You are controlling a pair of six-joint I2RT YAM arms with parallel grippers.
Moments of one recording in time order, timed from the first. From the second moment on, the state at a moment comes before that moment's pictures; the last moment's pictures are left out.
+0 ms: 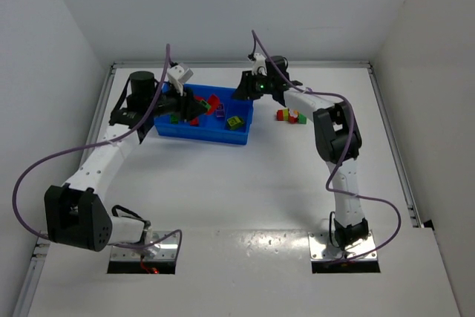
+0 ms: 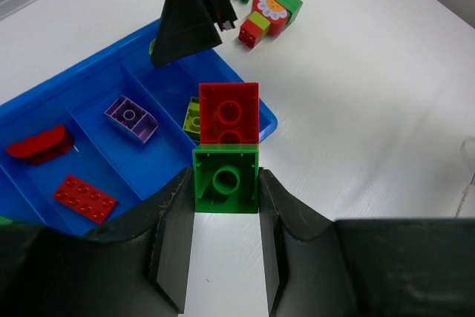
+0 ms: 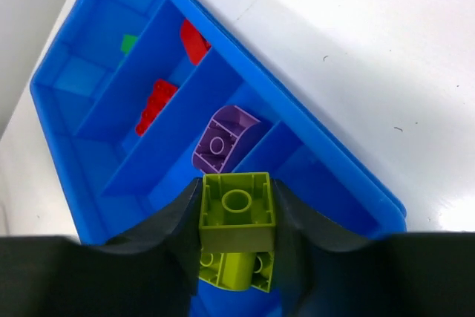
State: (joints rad) left arm -0.17 1.29 1.08 -0.18 0.71 0.09; right arm 0.36 2.29 1.72 0.05 -0.58 0.28
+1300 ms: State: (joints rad) left arm -0.19 1.66 1.30 0.01 1.19 -0.21; right arm 0.35 2.10 1.46 0.89 -1.33 0.85
